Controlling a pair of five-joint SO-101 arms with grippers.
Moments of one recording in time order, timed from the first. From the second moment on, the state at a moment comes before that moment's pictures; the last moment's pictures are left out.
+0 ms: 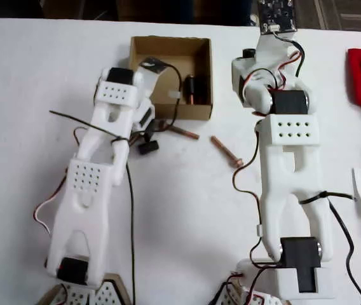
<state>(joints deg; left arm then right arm) 3.2 63.9 -63.3 96.5 -15.5 -5.6 -7.6 0.8 50.5 6.3</state>
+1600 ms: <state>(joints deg) 1.7 64.4 -66.4 100.7 -26.5 -6.2 -7.6 0.8 50.5 6.3</state>
